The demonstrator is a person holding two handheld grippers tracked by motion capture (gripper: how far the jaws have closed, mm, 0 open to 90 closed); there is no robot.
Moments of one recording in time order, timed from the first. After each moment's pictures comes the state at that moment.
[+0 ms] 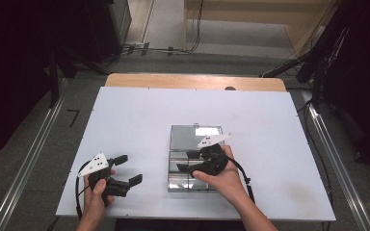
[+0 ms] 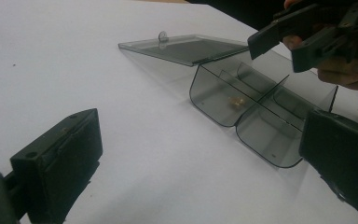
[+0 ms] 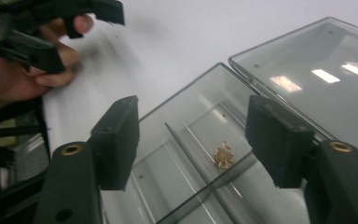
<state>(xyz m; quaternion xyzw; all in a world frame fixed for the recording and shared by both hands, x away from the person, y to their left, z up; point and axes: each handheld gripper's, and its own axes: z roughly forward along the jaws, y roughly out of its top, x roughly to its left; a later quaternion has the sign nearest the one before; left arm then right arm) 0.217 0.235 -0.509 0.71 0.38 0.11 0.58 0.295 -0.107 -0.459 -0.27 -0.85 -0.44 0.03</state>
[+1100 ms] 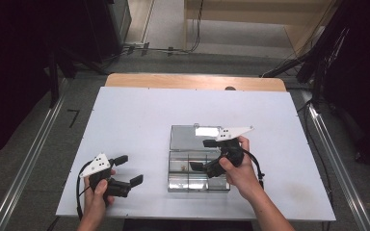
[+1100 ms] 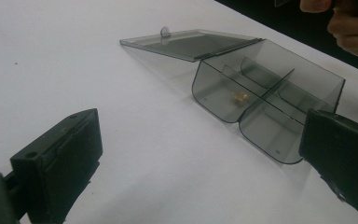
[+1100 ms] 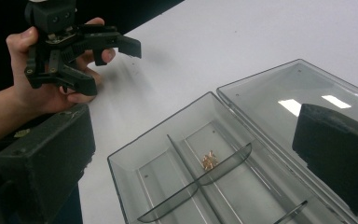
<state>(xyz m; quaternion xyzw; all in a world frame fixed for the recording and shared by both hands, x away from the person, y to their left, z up) 0.216 0.230 -0.509 0.72 0.38 0.13 0.56 0.301 -0.143 -0.430 -0.25 -0.84 -0.48 0.03</state>
